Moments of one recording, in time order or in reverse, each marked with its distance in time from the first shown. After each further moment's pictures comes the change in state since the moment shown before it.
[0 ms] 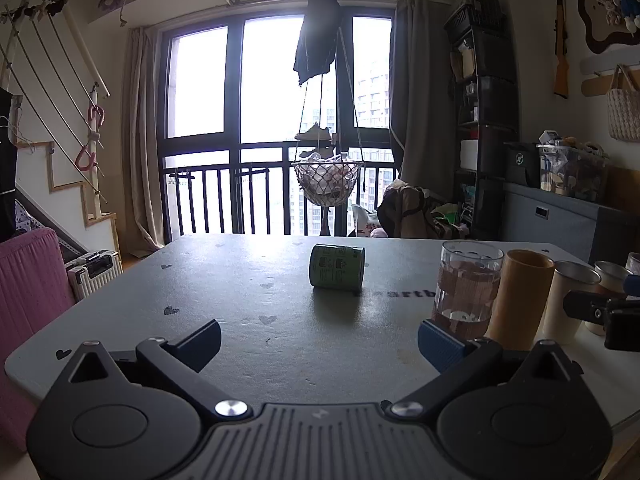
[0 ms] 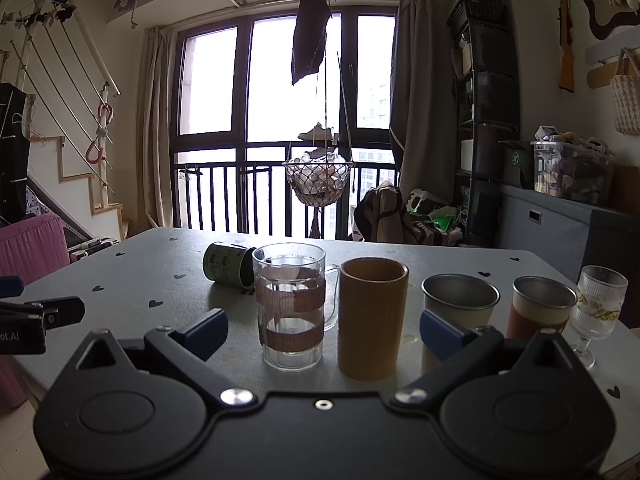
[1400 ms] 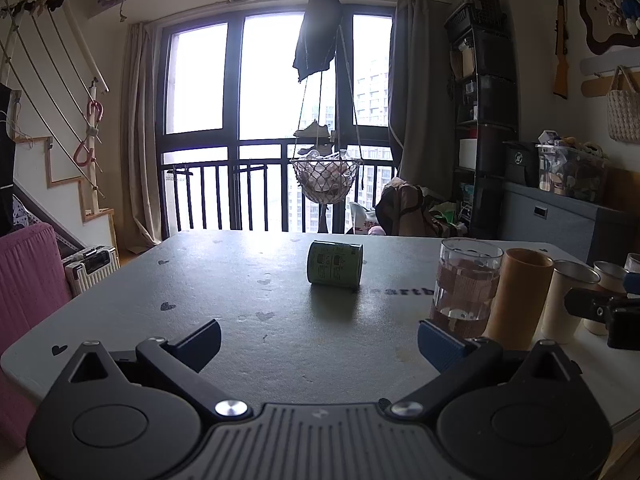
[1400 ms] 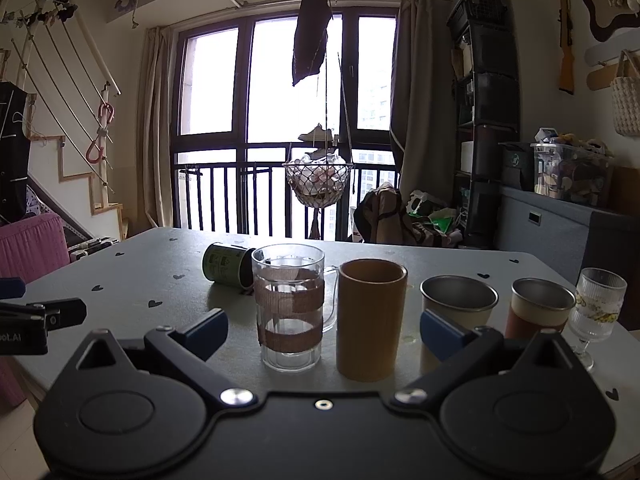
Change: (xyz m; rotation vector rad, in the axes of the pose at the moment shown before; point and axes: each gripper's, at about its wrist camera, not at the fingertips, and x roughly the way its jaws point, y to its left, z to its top) left arm 0.002 -0.001 -0.003 -0.008 0.006 -0.006; right arm 0.006 -0.008 -0.006 -0.001 0.000 0.003
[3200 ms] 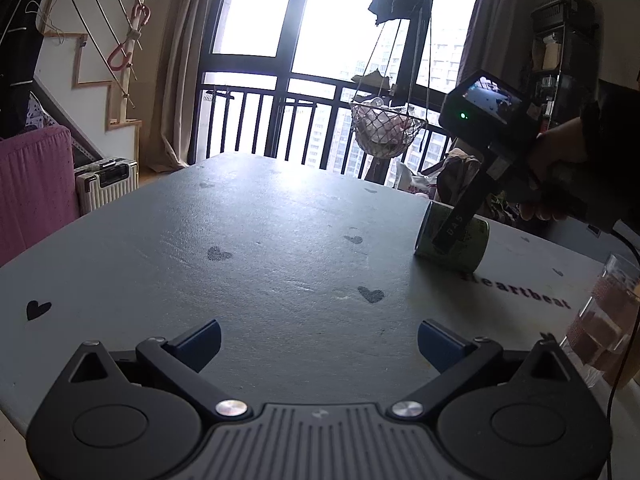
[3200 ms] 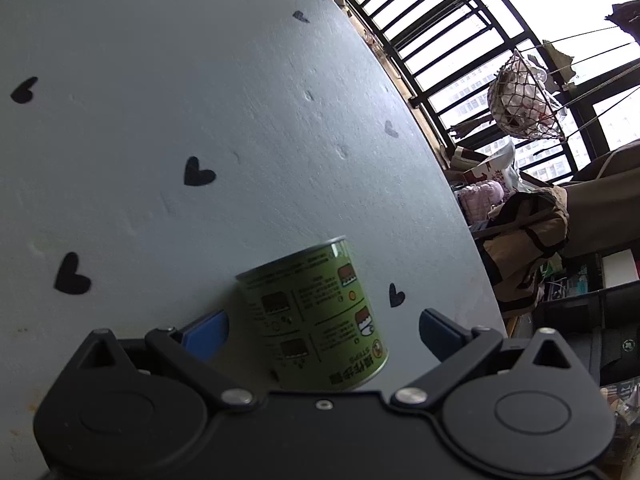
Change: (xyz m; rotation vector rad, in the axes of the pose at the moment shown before) left arm 0.122 0.131 -0.008 -0.209 0.179 0.033; right arm 0.387 0.232 0.092 -0.933 0.685 0.146
